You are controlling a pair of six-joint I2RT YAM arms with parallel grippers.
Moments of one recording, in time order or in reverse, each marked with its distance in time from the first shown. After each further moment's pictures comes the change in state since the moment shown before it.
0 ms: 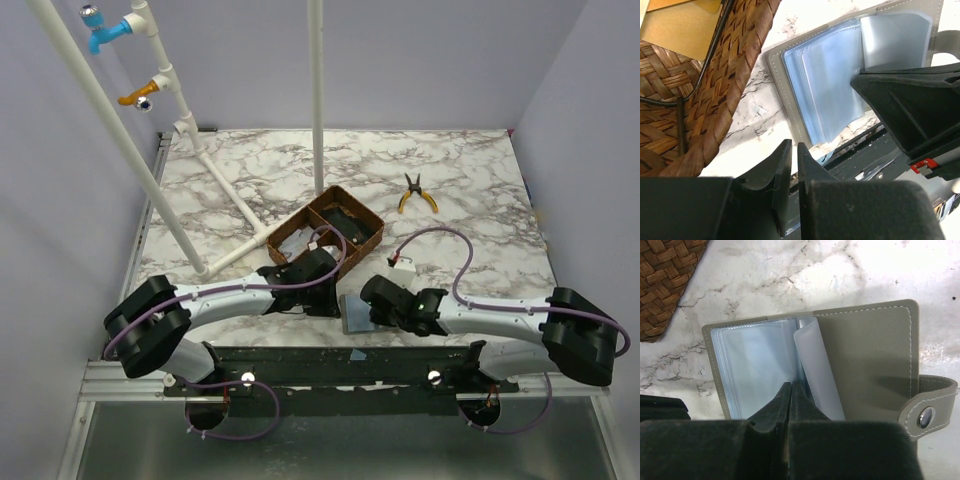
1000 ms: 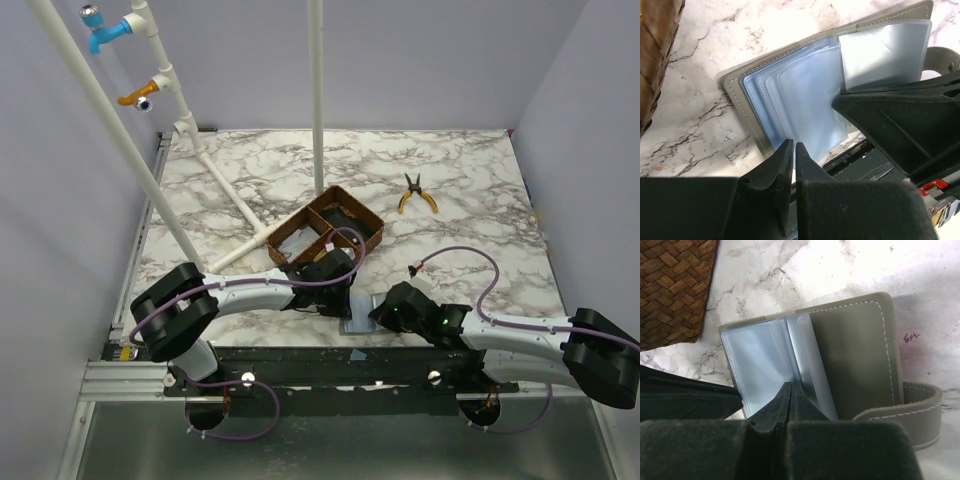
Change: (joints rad) left arm -0.050 0.151 0.103 0.016 -0.001 -0.003; right arm -0.068 -0.189 -0.254 0.279 -0.129 0.150
